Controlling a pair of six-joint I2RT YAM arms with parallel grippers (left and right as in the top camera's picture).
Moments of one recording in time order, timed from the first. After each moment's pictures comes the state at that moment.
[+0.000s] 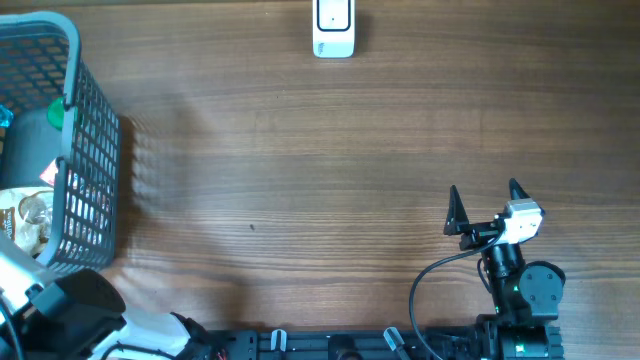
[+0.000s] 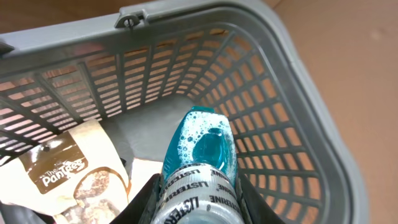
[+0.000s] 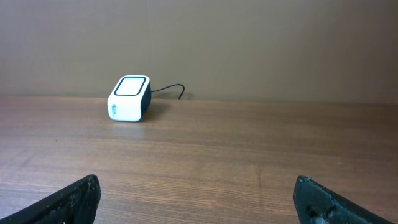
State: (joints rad) left arm 0.72 1.73 2.07 -1.14 -0.02 -0.54; right arm -0.02 0.02 0.01 -0.02 -0.13 0.01
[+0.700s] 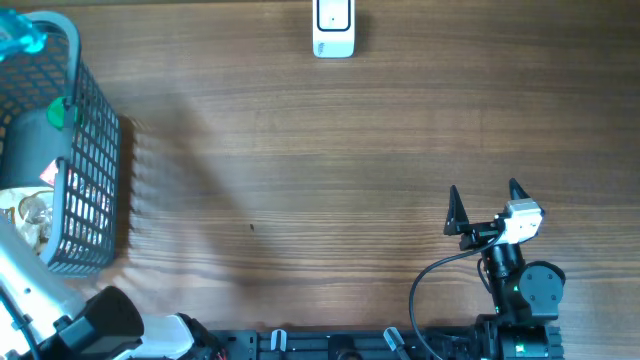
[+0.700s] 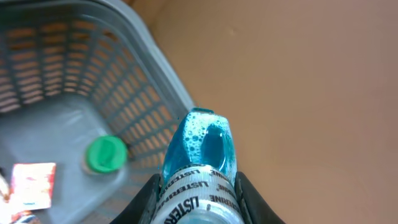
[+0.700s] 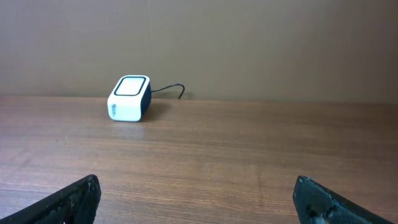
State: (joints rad) left arm 0.58 1.63 2.07 -1.00 0.16 -0.68; right arm -0.02 0.02 0.01 -0.02 -0.13 0.01
